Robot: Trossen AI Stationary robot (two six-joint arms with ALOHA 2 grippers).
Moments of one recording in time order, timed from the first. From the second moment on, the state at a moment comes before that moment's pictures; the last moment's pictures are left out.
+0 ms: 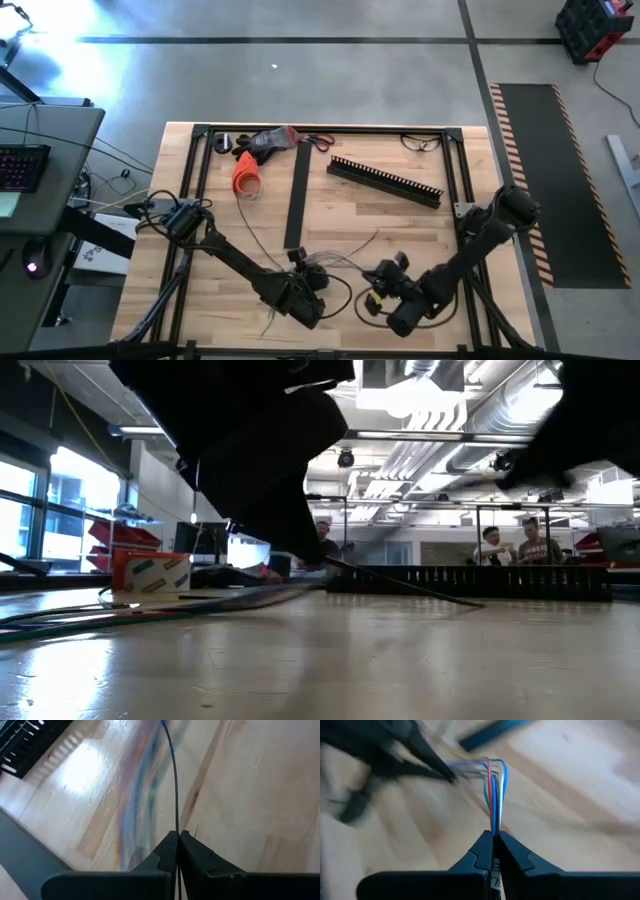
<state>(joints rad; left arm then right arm) -0.58 2.16 1.53 -0.66 -0.79 -0.72 0.79 1.78 1.08 -0.52 0.83 1.38</state>
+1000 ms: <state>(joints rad) -0.59 2.16 1.52 -0.64 -0.74 -0.72 0.75 1.86 1.17 -0.99 0.68 1.57</state>
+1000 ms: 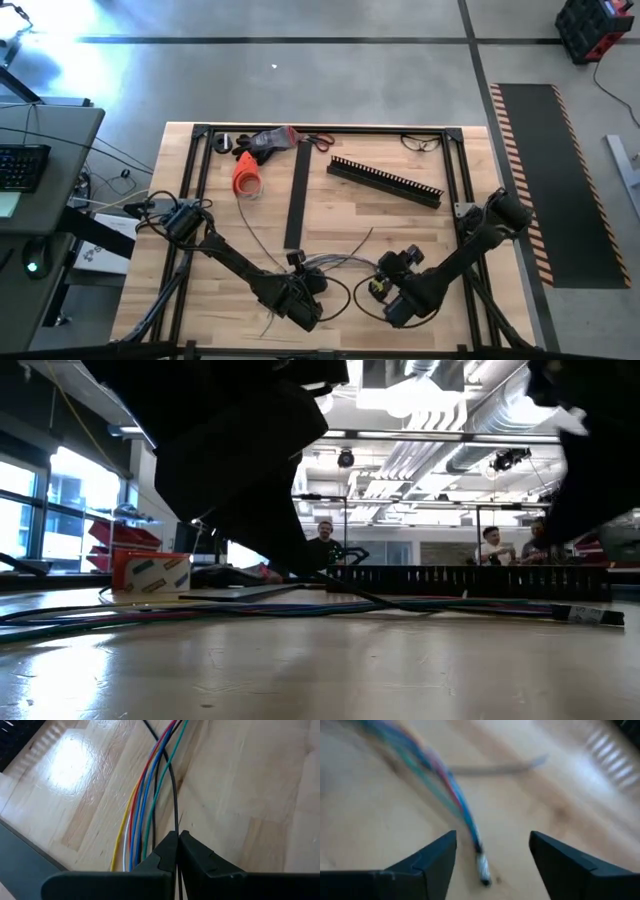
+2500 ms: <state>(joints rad) -0.58 2.16 1.52 -0.52 -0.74 -0.67 0.27 1.84 0.80 0.04 0.67 0.94</state>
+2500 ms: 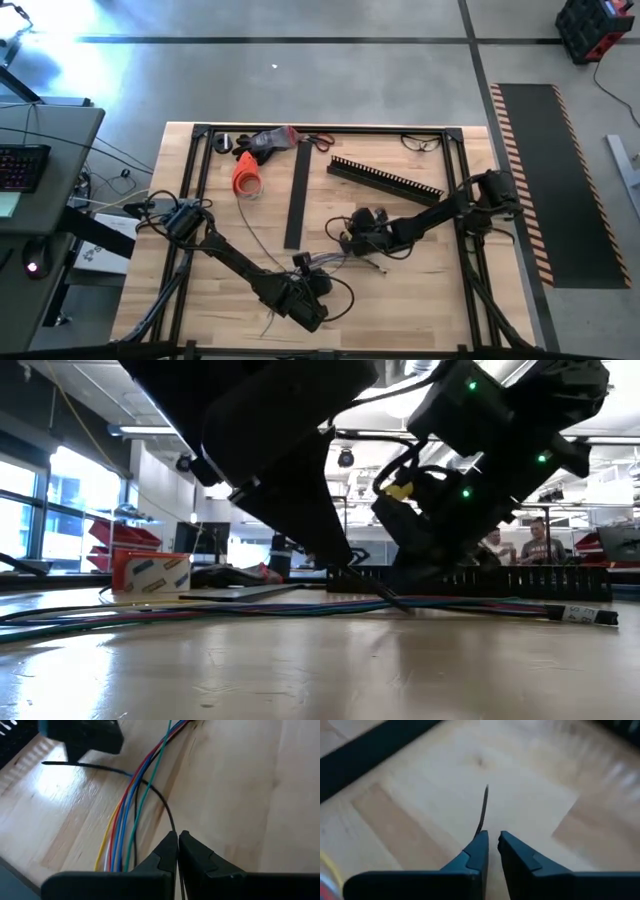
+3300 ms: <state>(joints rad) -0.57 2.07 1.52 -0.73 -0.78 -0.61 0.73 1.57 0.83 -0.32 0.77 1.07</state>
